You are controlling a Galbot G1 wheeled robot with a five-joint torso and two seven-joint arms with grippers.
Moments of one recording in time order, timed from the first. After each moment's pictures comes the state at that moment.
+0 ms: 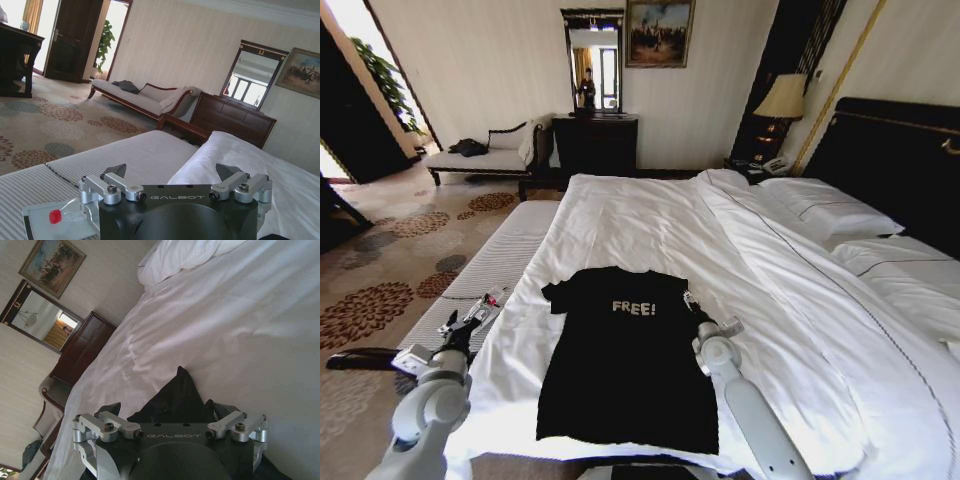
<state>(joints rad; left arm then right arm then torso) 1.50 -1.20 -0.89 -2.06 -0.86 0.17 -0.28 -1.09 1.28 0.30 1.72 1.26 0.04 0.45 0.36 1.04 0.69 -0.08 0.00</state>
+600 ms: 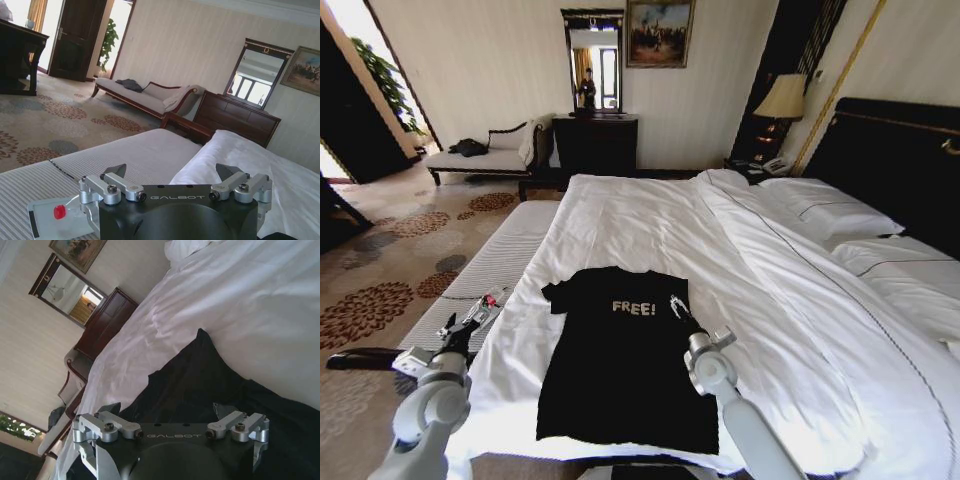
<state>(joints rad) 1.50 -1.21 -0.88 -2.05 -0.85 0.17 -0.28 -1.24 1.24 0.22 1.84 1.21 0.04 0.37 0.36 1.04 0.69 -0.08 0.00</state>
